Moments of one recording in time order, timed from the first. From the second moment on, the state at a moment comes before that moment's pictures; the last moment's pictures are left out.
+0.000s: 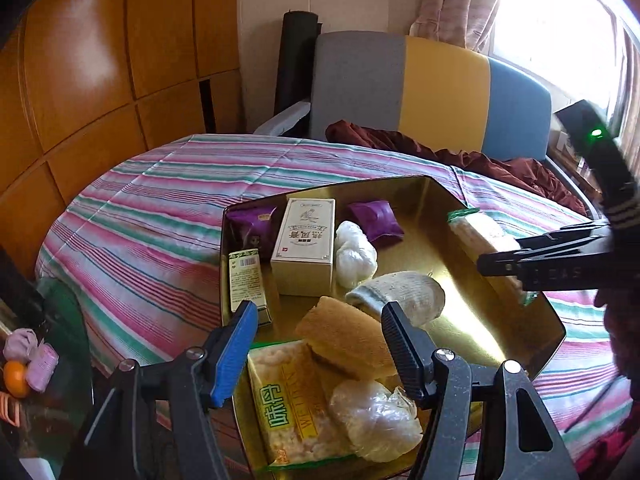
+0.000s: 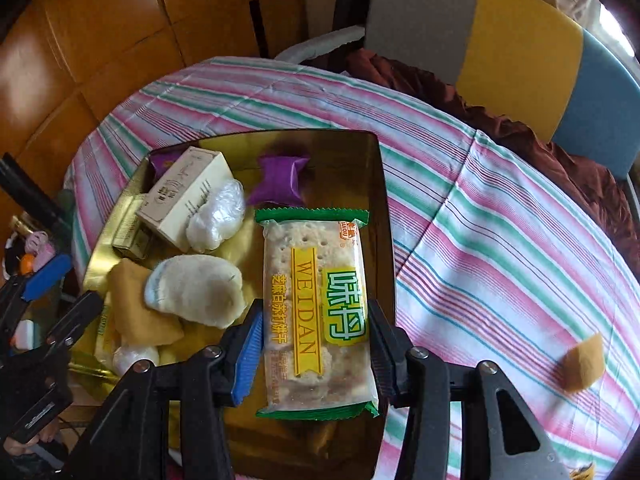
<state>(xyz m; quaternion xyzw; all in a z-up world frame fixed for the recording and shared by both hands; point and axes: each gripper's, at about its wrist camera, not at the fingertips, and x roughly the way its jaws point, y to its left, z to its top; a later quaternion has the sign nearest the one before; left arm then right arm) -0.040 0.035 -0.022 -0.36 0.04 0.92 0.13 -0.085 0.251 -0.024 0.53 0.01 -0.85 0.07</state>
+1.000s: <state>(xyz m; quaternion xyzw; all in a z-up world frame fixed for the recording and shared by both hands) -0.035 0.040 -0.020 -0.36 0.03 0.92 0.14 -0.046 0.291 -0.013 0.49 -0.05 -0.87 0.02</state>
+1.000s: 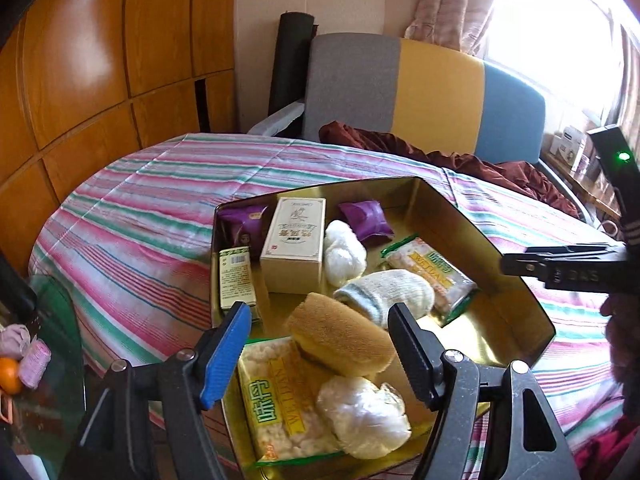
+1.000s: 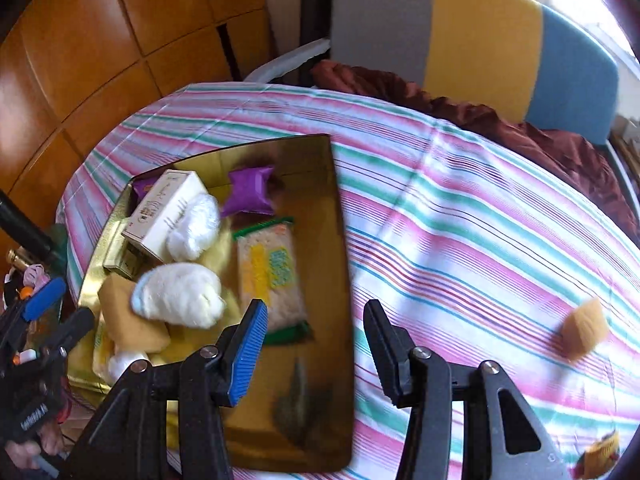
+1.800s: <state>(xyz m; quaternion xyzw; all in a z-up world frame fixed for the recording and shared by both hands) -0.015 0.144 0.004 -0.33 0.11 0.90 0.25 0.108 0.582 -0.021 0.42 -0.30 -0.80 -0.30</state>
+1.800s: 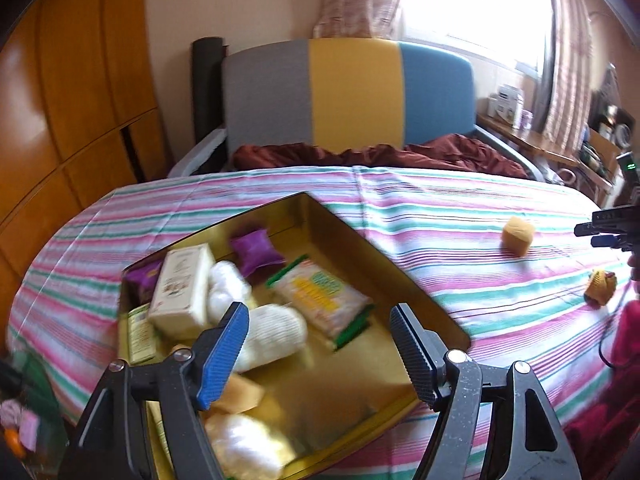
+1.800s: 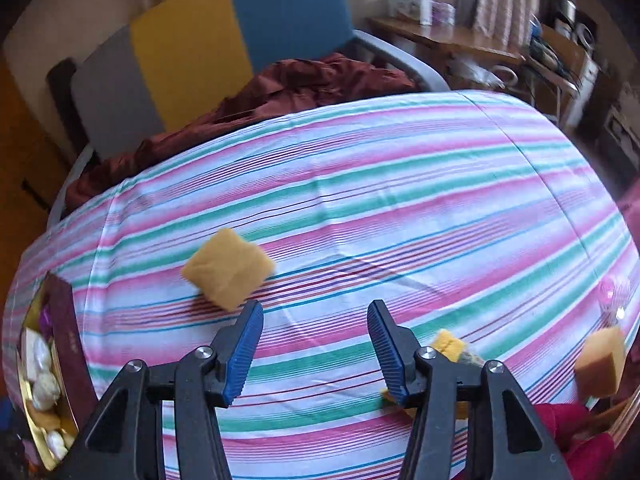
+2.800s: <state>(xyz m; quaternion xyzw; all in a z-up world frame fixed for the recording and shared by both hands) -0.024 0.465 -0.045 -0.32 0.28 0.77 0.46 0.195 0.635 -0.044 0.22 -0.56 -0.74 -0.30</state>
